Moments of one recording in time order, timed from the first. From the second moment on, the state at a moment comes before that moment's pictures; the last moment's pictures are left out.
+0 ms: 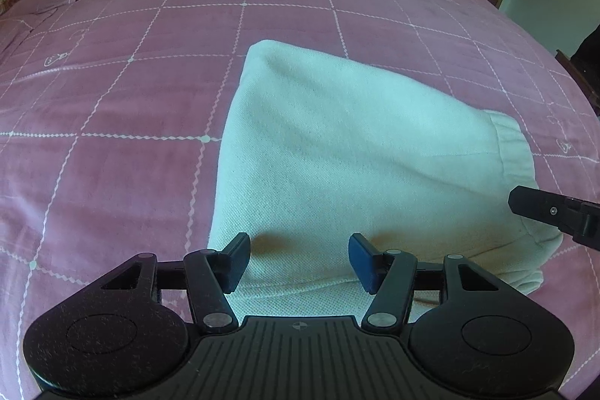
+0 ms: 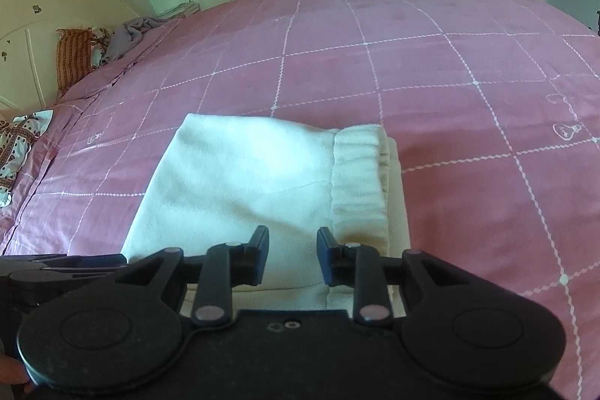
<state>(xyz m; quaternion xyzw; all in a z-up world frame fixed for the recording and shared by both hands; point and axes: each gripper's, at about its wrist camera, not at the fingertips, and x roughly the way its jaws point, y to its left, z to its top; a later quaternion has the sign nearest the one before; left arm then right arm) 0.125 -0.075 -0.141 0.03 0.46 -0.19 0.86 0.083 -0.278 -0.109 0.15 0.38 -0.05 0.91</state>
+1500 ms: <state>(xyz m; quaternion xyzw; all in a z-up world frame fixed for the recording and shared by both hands) 0.125 -0.110 -0.148 0.09 0.46 -0.20 0.86 0.078 -0.291 -0.122 0.11 0.38 -0.10 0.91</state>
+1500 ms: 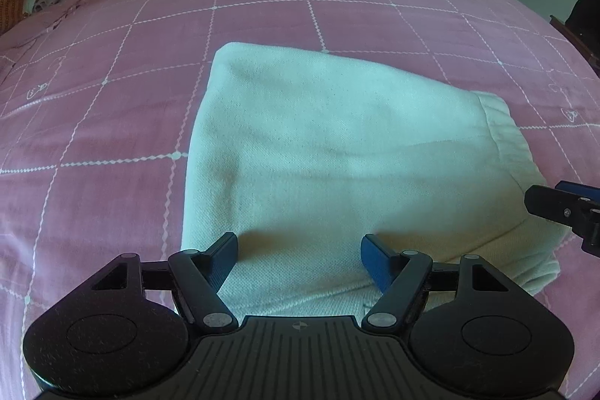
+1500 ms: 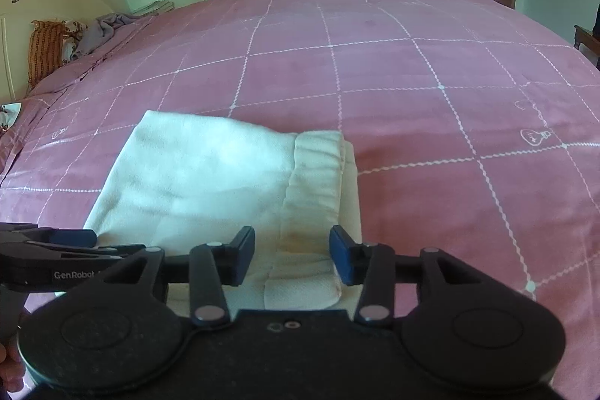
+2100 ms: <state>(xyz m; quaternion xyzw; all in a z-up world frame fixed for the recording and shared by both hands) 0.124 -0.077 -0.147 0.07 0.46 -0.17 0.87 0.060 -0.288 -0.123 0.13 0.39 -0.10 0.90</state>
